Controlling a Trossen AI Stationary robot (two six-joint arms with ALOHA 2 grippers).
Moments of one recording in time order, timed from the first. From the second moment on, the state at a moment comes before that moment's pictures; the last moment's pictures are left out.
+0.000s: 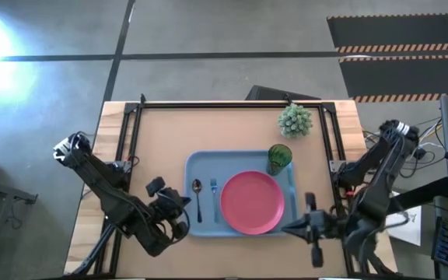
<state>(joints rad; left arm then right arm) -0.75 1.53 1.42 -1.11 -0.85 -1.17 0.97 1.34 1.13 -0.32 0.87 0.65</state>
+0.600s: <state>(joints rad) -0.75 1.49 1.41 -1.16 -0.89 -1.12 0.98 1.31 1.20 -1.17 0.85 1.29</state>
